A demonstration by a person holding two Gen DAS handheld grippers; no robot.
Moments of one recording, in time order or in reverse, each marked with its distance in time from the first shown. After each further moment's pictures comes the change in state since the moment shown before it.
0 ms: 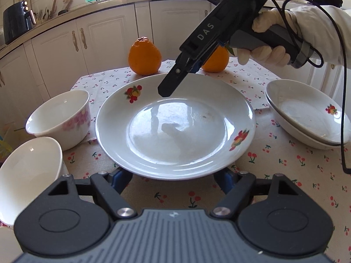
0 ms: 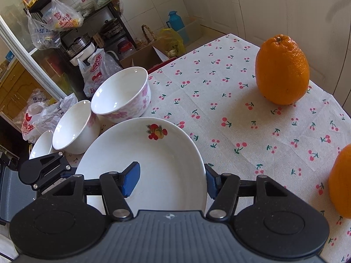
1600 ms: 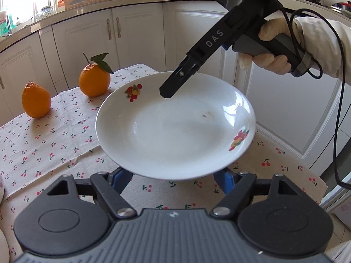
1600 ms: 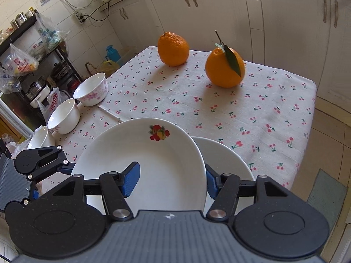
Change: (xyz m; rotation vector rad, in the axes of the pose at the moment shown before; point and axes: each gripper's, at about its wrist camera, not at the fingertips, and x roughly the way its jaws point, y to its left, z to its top) left arm -0.019 -0.115 0.028 0.277 -0.001 -0.365; right arm -0.154 0.016 -0.180 0.278 -0.196 -0.269
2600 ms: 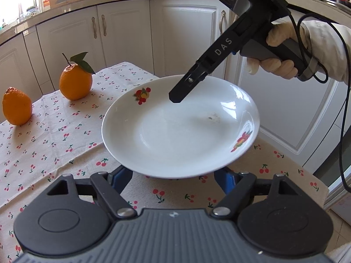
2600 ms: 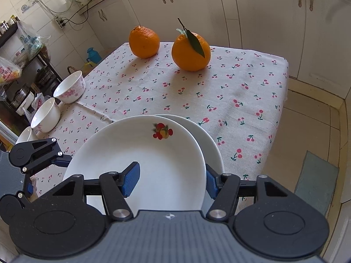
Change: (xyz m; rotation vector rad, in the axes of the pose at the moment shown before) left arm 0.023 -0.005 0.010 0.033 0.021 -0.055; right arm -0.008 -0.029 -0.027 0.075 0.008 -0.068
